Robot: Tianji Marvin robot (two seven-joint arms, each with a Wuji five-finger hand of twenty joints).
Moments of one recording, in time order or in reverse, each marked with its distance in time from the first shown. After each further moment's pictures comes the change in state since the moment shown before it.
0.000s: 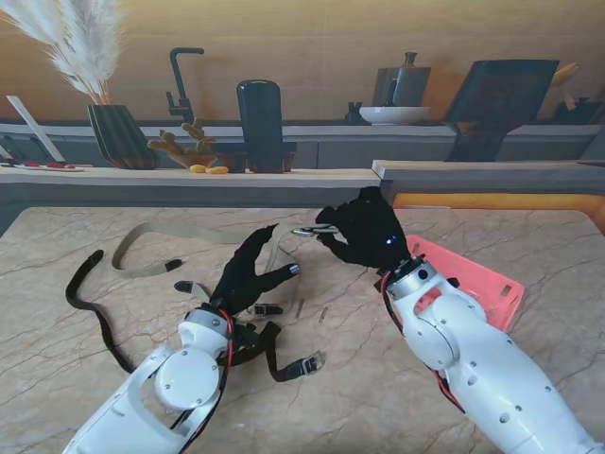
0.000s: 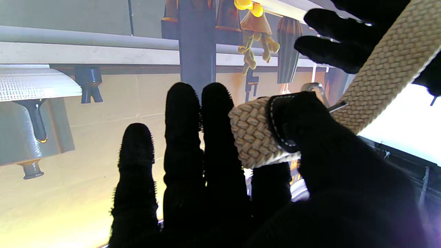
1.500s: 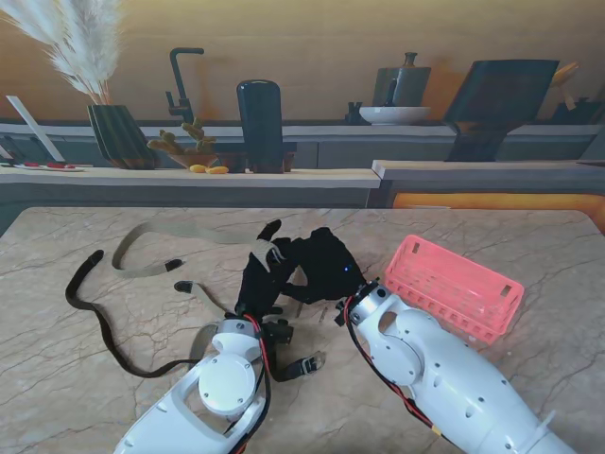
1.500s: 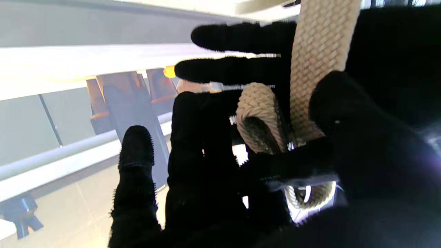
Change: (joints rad) left arm -0.042 -0.128 0.110 0.114 -0.323 -0.104 0.241; right arm 0.082 -0.058 -0.199 0.170 0.215 -0.118 0.061; left_hand 0.241 0.029 0.224 -0.016 -0.098 -0.091 0.158 0.126 0.260 -0.149 0.264 0.133 0.279 -0.118 0.252 0.045 0.143 -0.044 0.408 0.134; right_hand -0.204 -0.235 0.224 0.025 -0.153 0.093 -0.224 0.226 -0.245 0.032 -0.001 0.000 -0.097 -0.042 -0.093 -0.006 -0.031 0.001 -0.011 -0.020
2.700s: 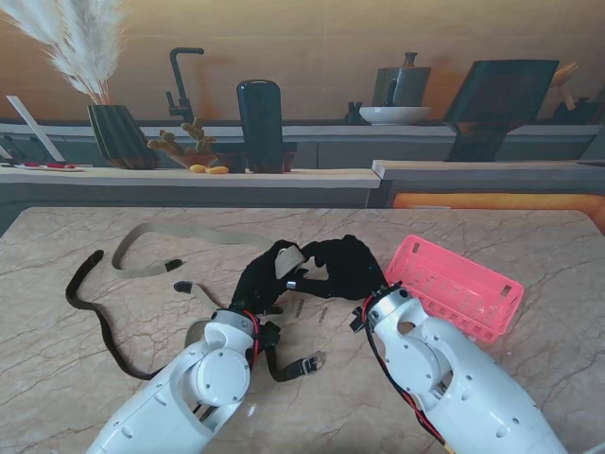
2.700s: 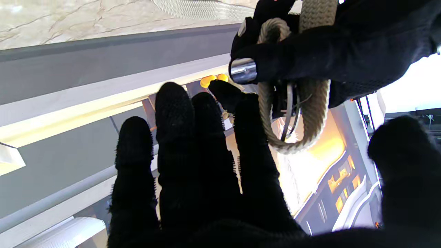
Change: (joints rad) left arm -0.074 0.074 0.026 0.065 0.448 0.140 -0.096; right arm -0.141 0.021 0.144 -0.171 0.162 0.114 0.193; left_hand 0.253 0.044 -0.307 -0.003 0.190 0.001 0.562 0.251 0.423 -0.015 0.503 0.610 0.538 0.050 0.825 0.510 0.456 0.226 0.775 0.344; right_hand -0.312 0.250 -0.219 0.034 0.195 0.096 -0.078 0.123 0.134 0.082 0.069 0.073 0.137 0.116 0.178 0.109 0.102 0.021 0.079 0.153
